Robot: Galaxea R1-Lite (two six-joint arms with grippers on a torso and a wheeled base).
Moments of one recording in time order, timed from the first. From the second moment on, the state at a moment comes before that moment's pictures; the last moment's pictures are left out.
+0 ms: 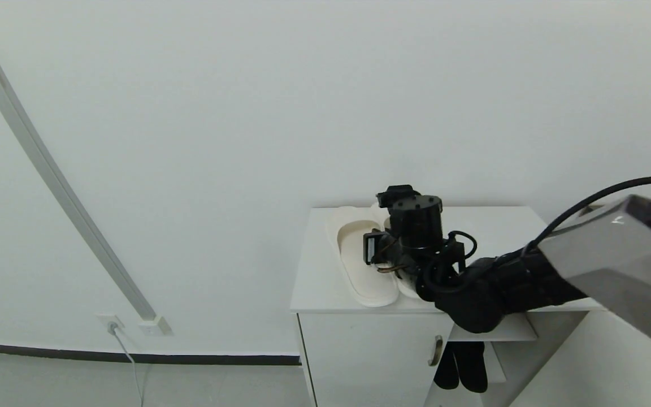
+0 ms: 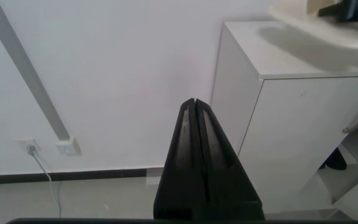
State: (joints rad) left arm 0.00 0.00 0.00 0.00 -0.03 0.00; right arm 0.73 2.15 -1.28 -0.67 -0.42 0.18
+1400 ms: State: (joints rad) left arm 0.00 0.00 0.00 0.00 -0.03 0.00; right arm 0.75 1.43 -0.71 -0.62 -0.07 0.15
